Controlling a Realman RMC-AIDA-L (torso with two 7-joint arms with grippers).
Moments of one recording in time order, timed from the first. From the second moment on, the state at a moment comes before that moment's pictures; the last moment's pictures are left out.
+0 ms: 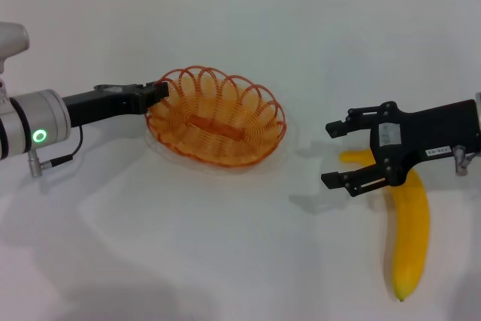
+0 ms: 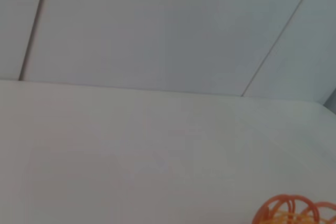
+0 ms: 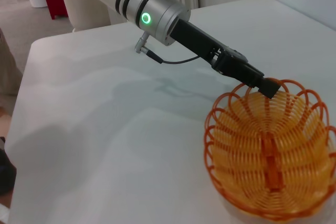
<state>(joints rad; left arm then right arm) -0.70 -2.04 0.64 0.29 1.91 1.04 -1.52 0.48 2.02 -1.00 -0.91 -2.05 -1.60 1.46</state>
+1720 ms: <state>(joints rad) -0.62 -2.04 0.65 0.39 1.84 1.09 -1.30 0.47 2.03 -0.99 -0.91 -2.05 -1.59 1.46</state>
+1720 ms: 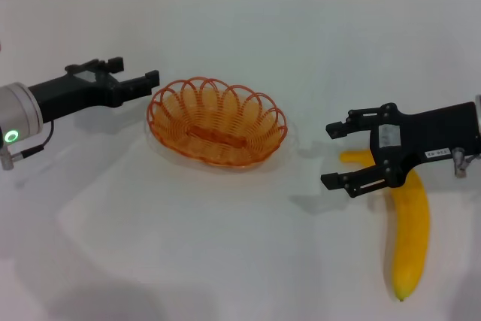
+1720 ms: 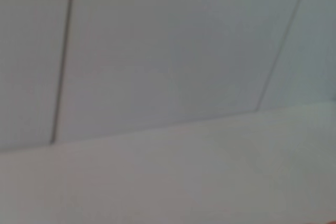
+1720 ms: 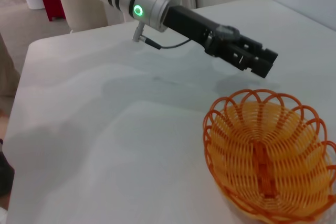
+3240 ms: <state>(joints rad) -0.47 -2.03 0.65 0.46 1.63 1.78 -0.94 0.24 2.04 -1.25 -1.34 -1.93 -1.26 1.71</state>
